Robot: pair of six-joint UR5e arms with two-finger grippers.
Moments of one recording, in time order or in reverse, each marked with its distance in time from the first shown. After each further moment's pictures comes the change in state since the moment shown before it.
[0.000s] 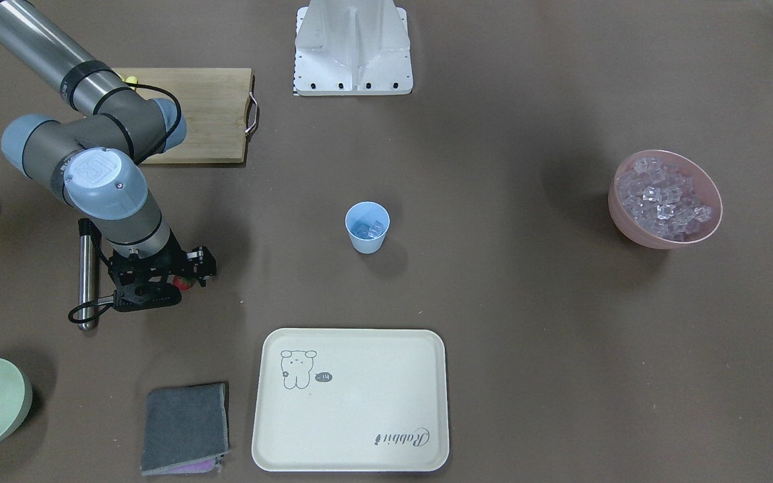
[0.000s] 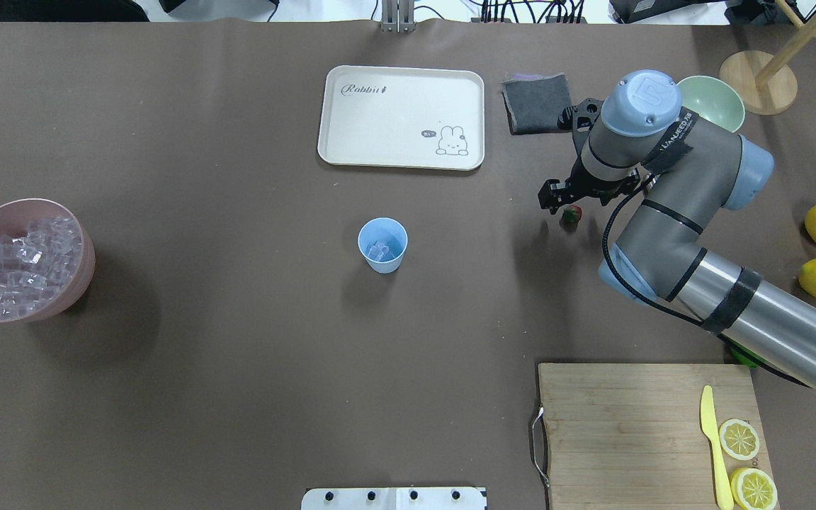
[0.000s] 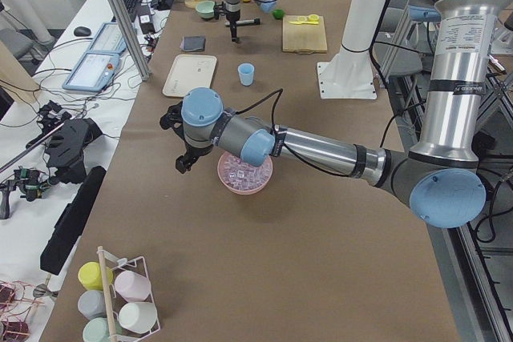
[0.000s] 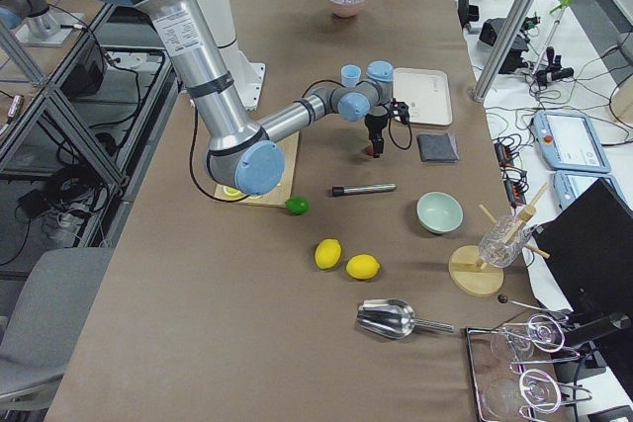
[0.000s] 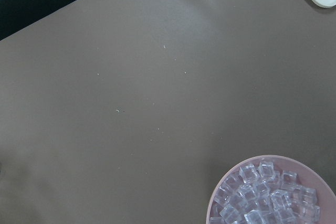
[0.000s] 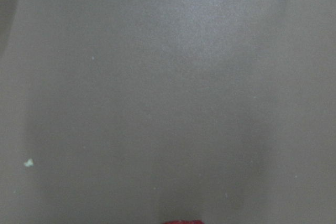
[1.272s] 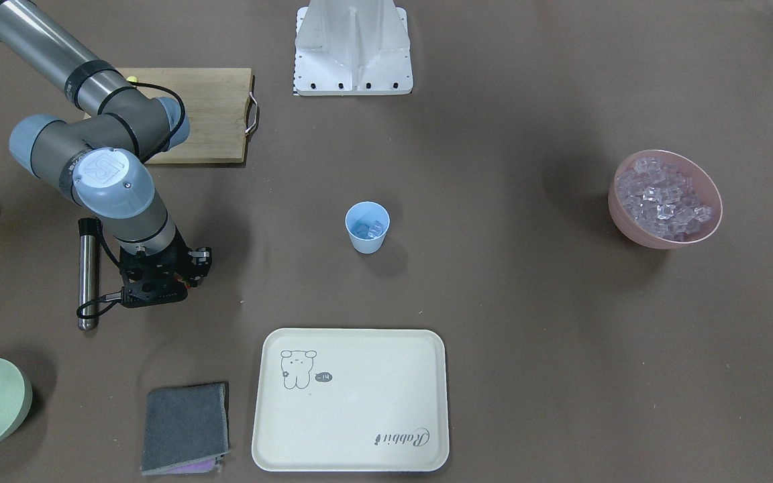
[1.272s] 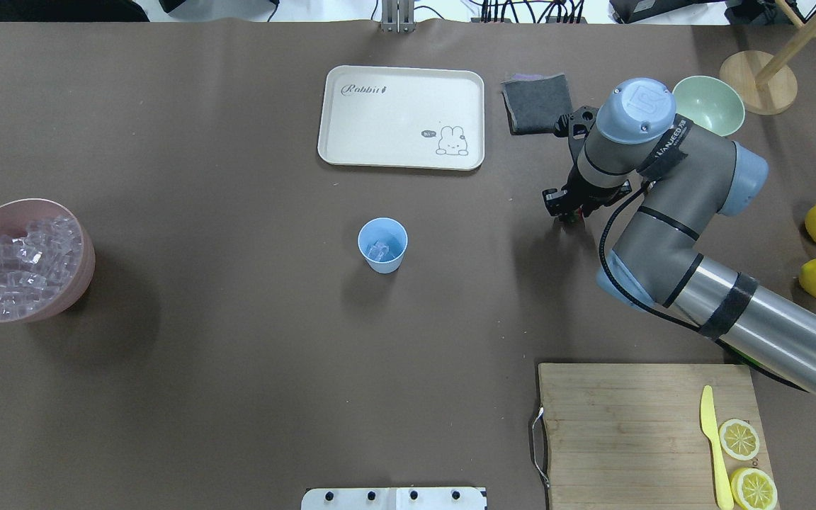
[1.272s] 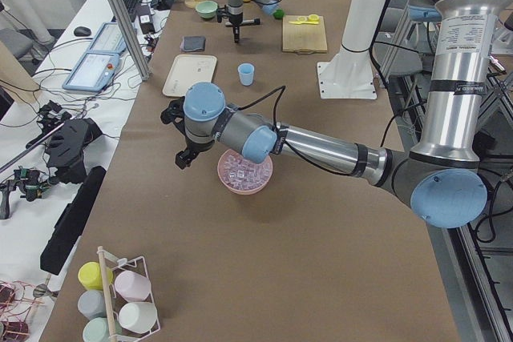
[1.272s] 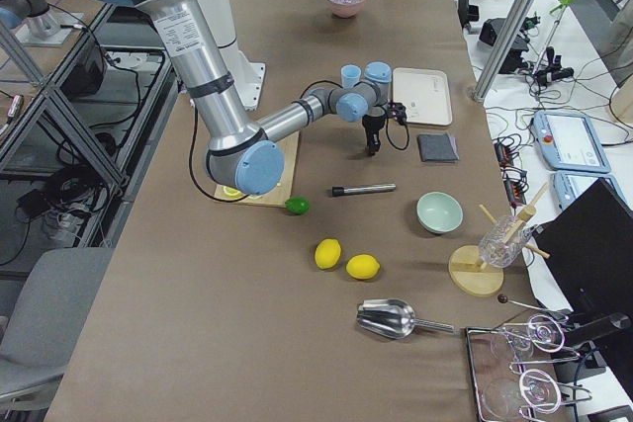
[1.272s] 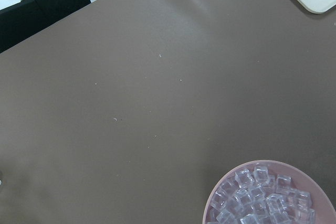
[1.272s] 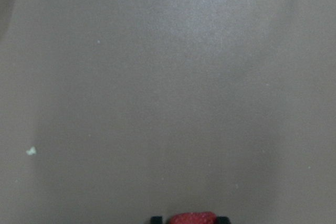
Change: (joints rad) left arm -0.002 0.005 -0.014 -0.003 0.001 0.002; right arm -0.013 -0.001 -0.002 0.000 0.001 0.002
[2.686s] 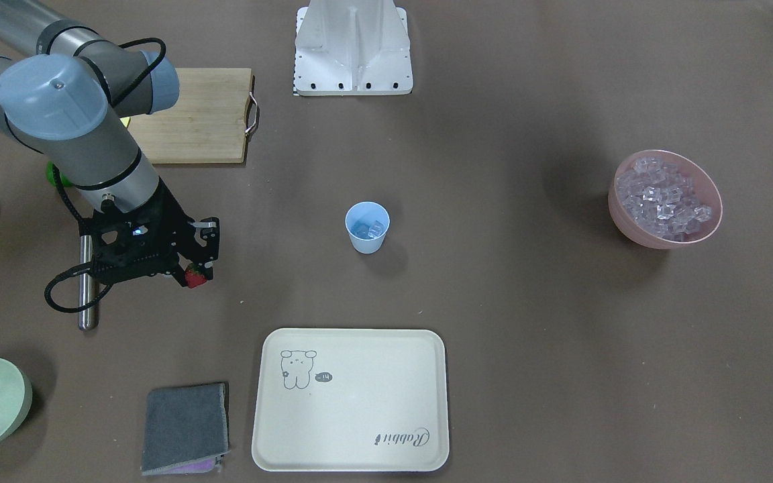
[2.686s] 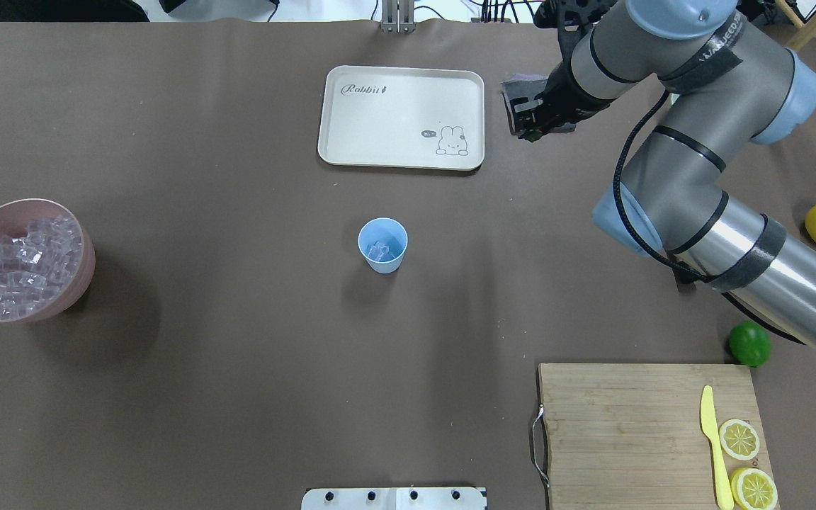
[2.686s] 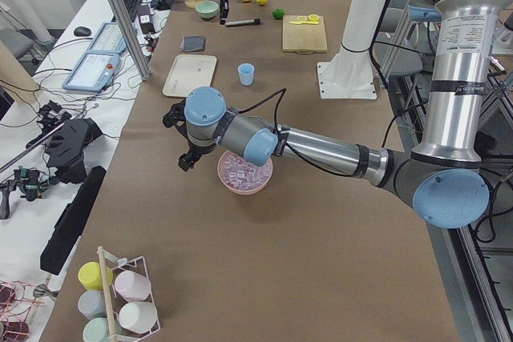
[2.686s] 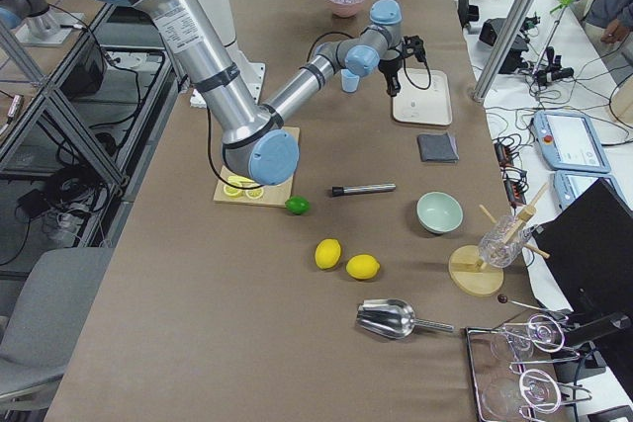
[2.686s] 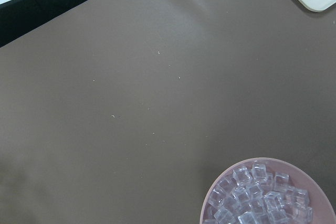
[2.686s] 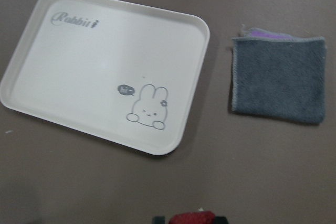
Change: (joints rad) left arm 0.004 0.012 0.012 0.003 -0.040 -0.007; right arm 0.098 0.126 0.200 0.003 0.060 -0.004
